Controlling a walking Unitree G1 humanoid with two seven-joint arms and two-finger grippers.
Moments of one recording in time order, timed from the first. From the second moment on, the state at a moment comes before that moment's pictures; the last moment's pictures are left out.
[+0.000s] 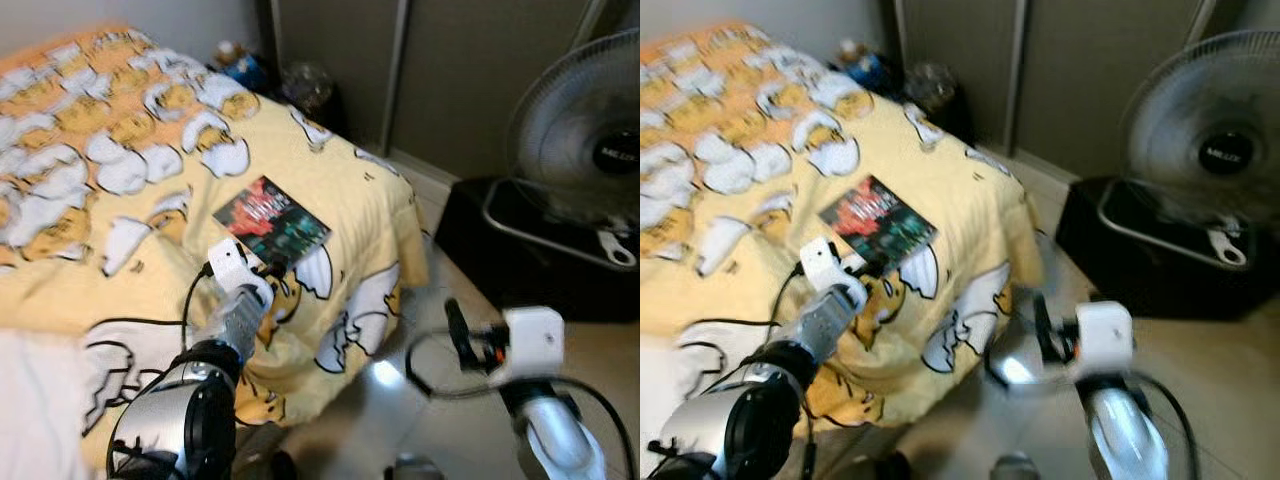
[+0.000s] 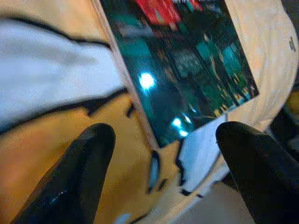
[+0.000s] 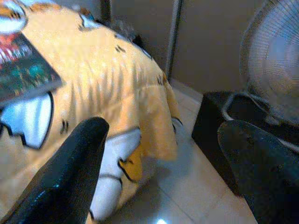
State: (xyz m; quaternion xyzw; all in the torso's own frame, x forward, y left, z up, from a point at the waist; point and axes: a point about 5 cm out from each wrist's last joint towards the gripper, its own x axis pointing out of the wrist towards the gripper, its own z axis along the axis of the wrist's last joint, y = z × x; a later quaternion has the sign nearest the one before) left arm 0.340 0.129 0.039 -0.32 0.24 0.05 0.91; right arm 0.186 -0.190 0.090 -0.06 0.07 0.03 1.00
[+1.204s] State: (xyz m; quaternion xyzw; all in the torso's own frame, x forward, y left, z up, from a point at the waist) left arm 0.273 0.132 0.093 -0.07 0.06 -0.18 0.98; right arm 0.245 -0.147 0.094 0.00 0.05 0.11 0.99
